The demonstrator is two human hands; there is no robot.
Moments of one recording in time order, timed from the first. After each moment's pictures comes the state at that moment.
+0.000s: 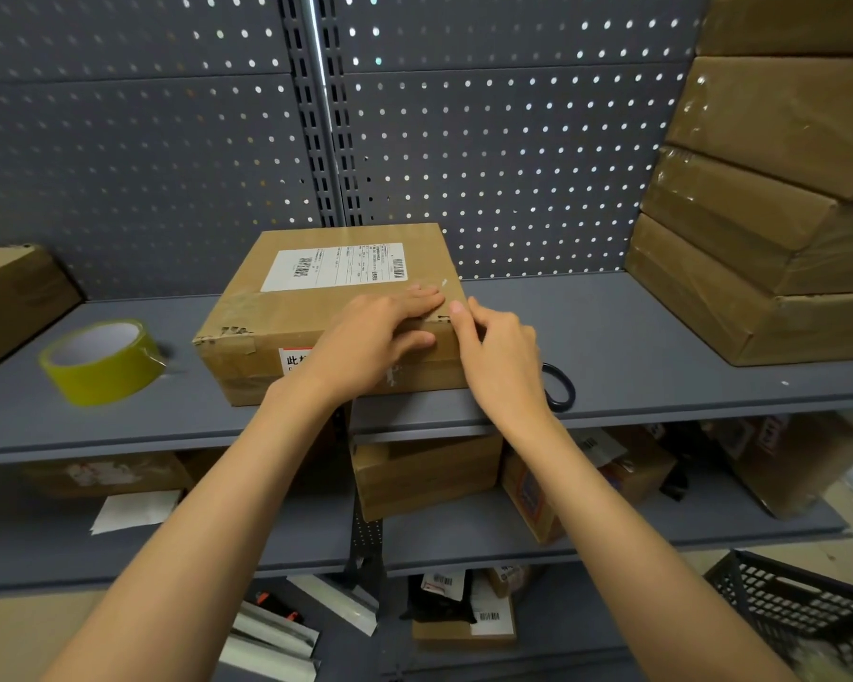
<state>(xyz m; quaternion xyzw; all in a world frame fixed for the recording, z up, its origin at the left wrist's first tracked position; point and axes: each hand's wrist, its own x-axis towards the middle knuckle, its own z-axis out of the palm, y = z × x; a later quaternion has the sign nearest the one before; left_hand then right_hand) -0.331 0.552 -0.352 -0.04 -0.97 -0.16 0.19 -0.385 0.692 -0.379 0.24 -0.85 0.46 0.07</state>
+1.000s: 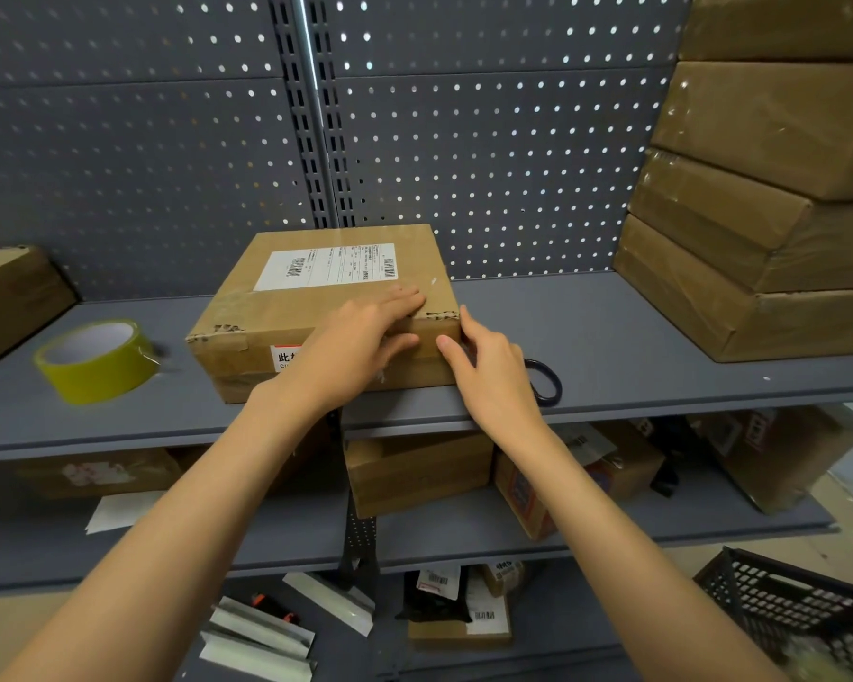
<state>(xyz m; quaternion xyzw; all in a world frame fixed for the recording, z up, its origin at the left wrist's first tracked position) -0.322 0.556 -0.354 -0.01 -0.97 -0.11 0.19 -0.387 0.704 -0.399 0.30 -0.84 0.46 0.04</state>
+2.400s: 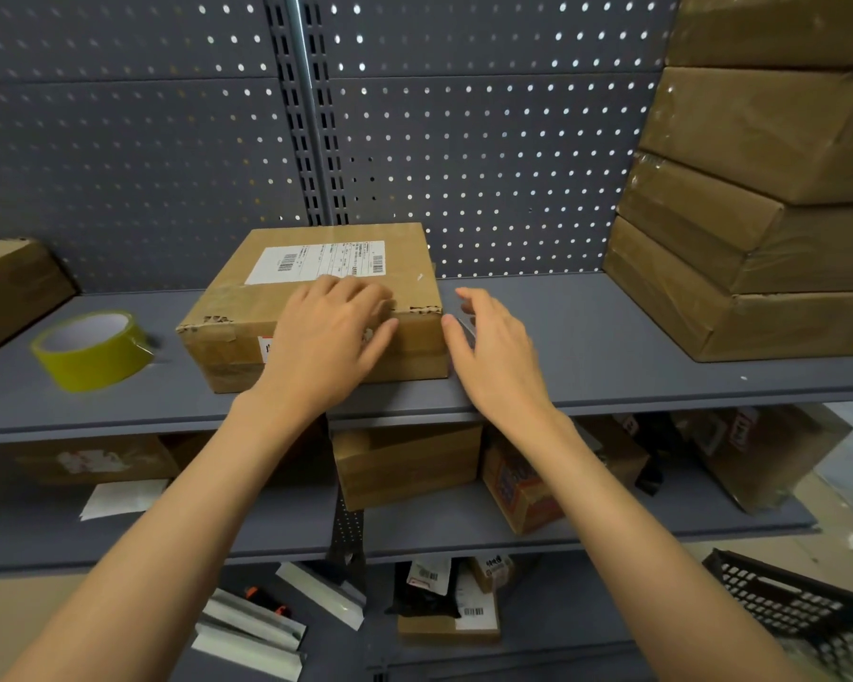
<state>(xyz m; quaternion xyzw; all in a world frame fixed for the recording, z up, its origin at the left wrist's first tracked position) -0.303 0.567 -0.356 0.05 -0.95 0.05 0.32 -0.381 0.727 -0.373 0.32 -0.86 0.39 0.09</state>
